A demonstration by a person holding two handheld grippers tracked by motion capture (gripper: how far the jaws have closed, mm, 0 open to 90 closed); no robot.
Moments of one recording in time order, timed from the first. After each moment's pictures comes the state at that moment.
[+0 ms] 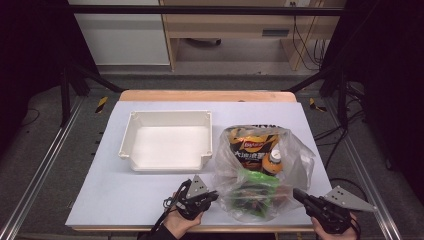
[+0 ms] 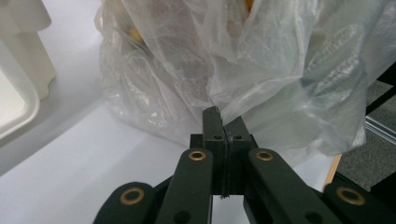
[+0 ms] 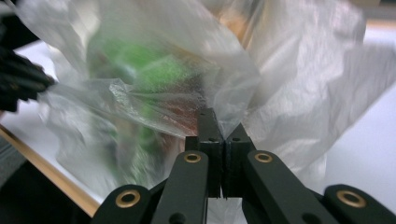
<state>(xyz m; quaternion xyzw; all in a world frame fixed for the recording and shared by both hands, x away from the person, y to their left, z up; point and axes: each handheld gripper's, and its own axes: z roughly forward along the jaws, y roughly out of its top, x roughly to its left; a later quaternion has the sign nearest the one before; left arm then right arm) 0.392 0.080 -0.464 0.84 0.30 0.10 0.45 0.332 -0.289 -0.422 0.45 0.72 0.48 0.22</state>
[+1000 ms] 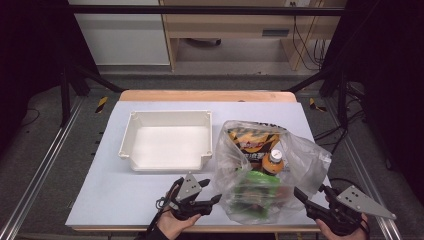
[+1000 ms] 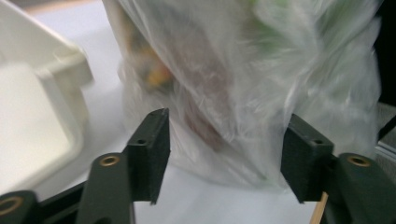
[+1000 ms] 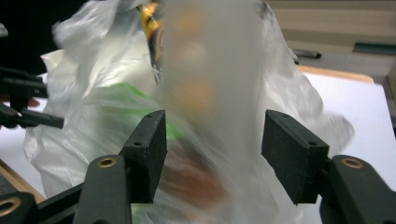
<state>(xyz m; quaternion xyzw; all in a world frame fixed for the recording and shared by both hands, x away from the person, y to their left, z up) 0.384 0.097 -0.434 0.80 0.28 0.14 0.51 0.323 -0.292 -0.393 0.42 0.68 0.53 0.27</state>
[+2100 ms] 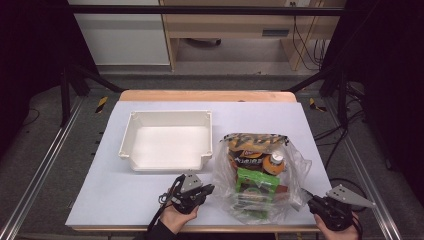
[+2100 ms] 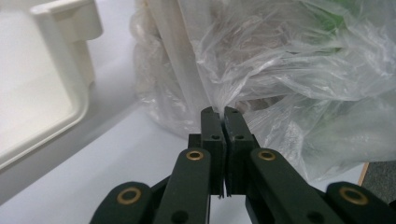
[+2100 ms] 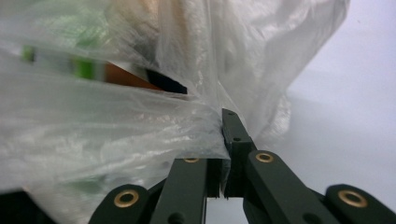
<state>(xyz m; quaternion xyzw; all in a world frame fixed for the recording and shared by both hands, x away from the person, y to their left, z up) 0.402 0.090 -0.461 0.82 0.32 0.12 0.45 0.342 -0.306 -0.441 0.50 0.71 0.45 0.21</state>
